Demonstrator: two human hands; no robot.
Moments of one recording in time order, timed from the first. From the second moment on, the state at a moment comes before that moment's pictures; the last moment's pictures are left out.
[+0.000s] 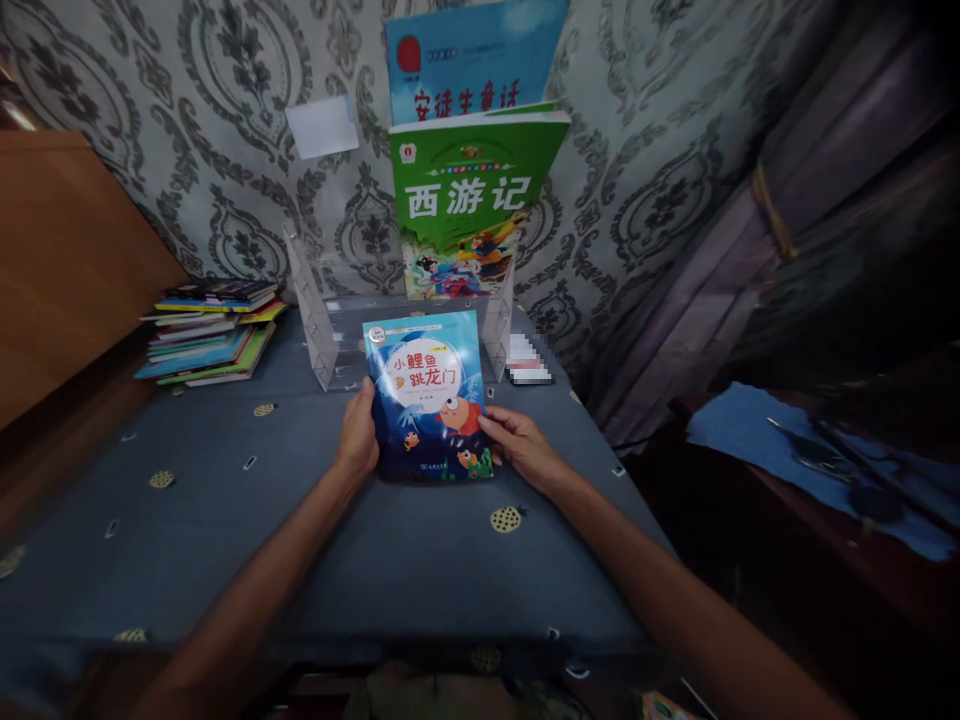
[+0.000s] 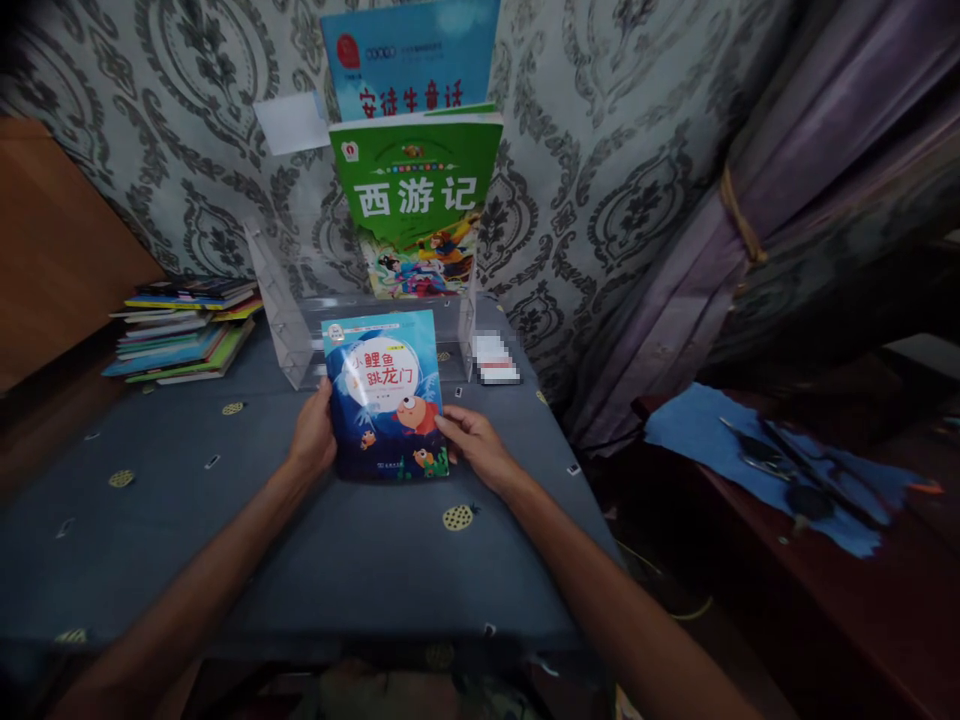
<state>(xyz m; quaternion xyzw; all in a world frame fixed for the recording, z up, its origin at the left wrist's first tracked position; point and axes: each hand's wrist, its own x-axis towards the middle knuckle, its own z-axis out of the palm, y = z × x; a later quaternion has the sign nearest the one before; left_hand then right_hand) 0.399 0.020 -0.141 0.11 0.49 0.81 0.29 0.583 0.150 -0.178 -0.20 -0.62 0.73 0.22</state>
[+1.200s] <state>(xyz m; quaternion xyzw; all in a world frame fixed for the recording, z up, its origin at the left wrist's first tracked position) 0.388 0.021 -0.161 0.03 0.55 0.76 0.34 0.584 0.148 -0.175 -0.20 -0.61 0.74 0.19</state>
